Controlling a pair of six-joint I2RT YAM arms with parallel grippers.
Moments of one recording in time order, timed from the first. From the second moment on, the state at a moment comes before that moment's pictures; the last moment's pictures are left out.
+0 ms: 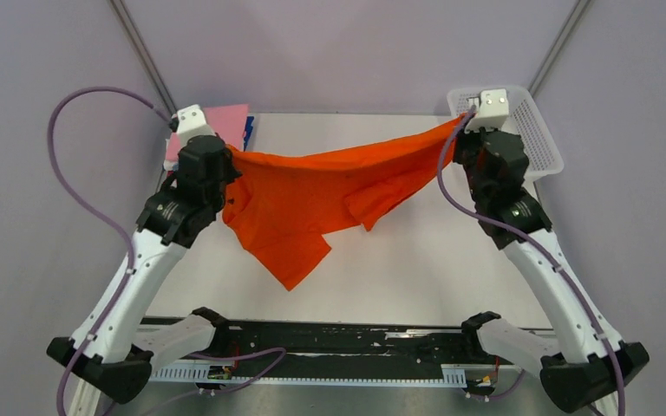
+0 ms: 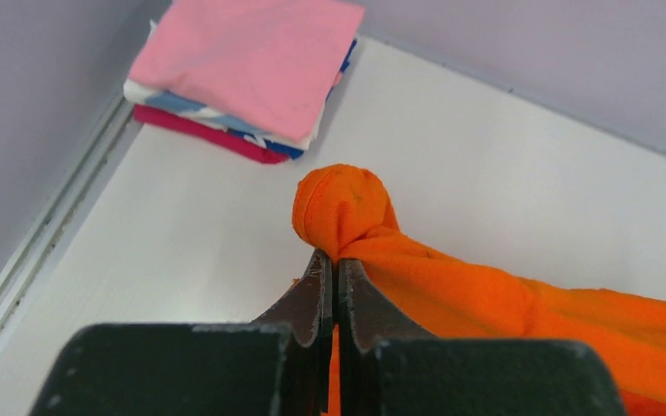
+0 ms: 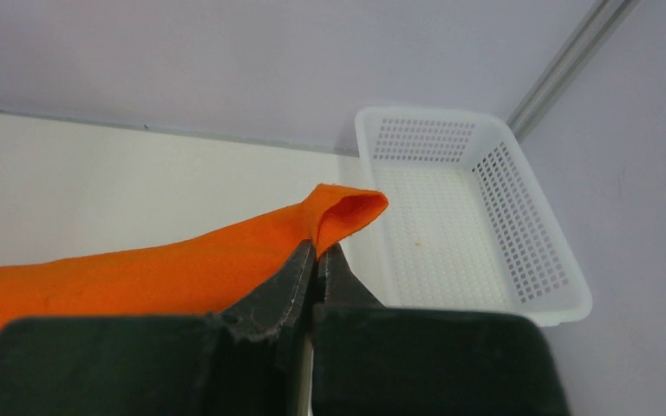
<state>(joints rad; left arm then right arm) -0.46 1.03 1.31 -0.67 -0.64 -0.45 0.37 1.04 1.19 -0.18 0.39 -0.12</state>
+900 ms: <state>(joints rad) -0.46 0.73 1.54 -0.56 -0.32 -0.23 0.37 0.61 1.29 -0.25 0.13 -0.02</state>
